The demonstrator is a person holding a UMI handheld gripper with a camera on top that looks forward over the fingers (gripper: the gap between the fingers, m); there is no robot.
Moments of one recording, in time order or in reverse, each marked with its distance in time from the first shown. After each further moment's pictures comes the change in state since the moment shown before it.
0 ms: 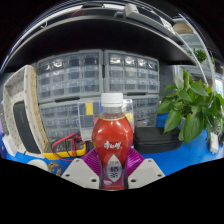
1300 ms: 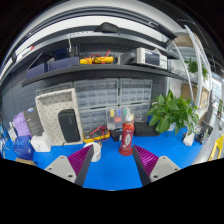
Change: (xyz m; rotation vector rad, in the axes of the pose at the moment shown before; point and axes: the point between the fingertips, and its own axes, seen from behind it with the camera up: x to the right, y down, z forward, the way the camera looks) arm -0.081 -0.067 -0.295 -0.131 0.019 -0.011
